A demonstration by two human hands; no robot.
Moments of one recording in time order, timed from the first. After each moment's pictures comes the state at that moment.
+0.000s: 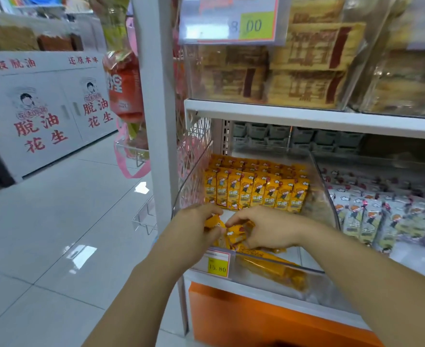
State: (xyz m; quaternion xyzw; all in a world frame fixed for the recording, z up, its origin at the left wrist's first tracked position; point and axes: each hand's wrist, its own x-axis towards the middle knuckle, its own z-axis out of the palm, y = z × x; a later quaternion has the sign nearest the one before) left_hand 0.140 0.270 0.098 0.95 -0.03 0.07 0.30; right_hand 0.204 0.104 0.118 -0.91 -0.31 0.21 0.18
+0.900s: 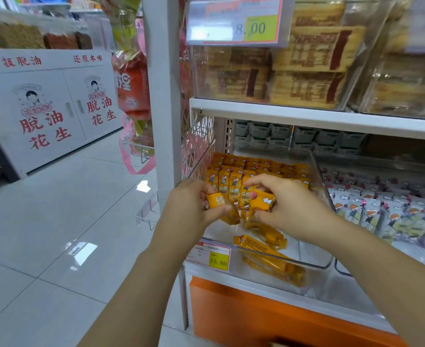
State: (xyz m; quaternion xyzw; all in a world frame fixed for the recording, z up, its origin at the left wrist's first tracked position) left_hand 0.139 0.269 0.116 0.90 0.01 0.21 0.37; right_hand 0.178 0.082 0.148 -0.93 -0.29 -0.04 0.24
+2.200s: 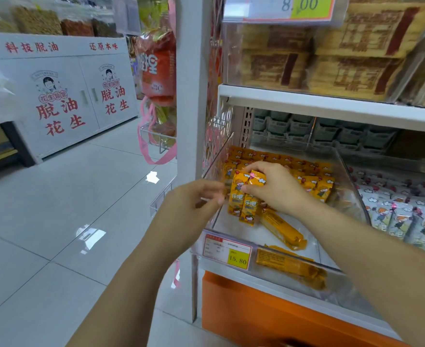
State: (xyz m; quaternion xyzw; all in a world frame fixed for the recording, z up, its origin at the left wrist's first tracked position) left_hand 0.114 0.295 0.118 0.85 0.02 0.14 0.51; right_hand 0.235 0.134 0.121 -0.92 -0.26 -0.03 0.31
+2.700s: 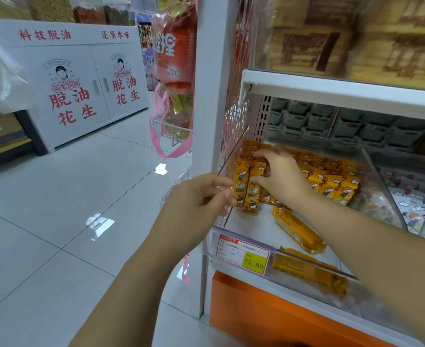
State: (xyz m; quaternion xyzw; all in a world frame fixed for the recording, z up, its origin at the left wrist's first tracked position) left_hand 0.117 0.307 0.111 0.83 0.02 0.15 0.53; right_hand 0.274 0.159 0.098 -0.93 -0.25 -0.13 0.24
